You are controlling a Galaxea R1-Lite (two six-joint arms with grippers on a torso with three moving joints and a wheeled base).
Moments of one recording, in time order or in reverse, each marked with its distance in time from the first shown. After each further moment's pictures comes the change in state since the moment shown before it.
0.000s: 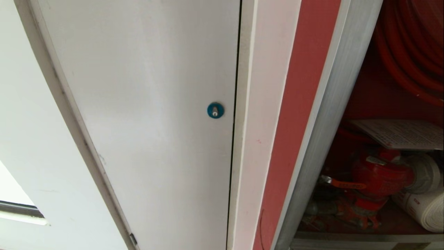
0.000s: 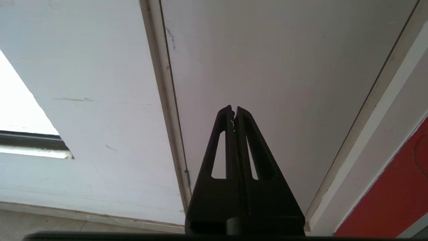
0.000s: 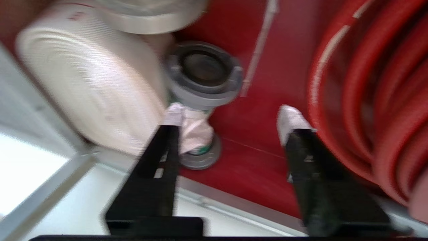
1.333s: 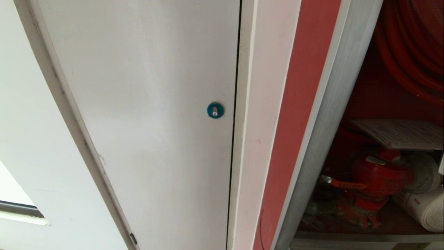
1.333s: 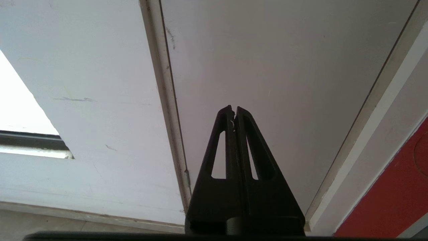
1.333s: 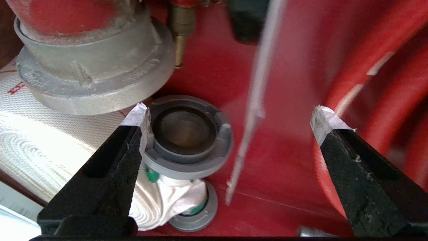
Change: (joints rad) left arm 0.000 0.000 0.000 0.000 0.000 0.000; right arm 0.127 0.292 0.012 -0.323 -0.001 0.089
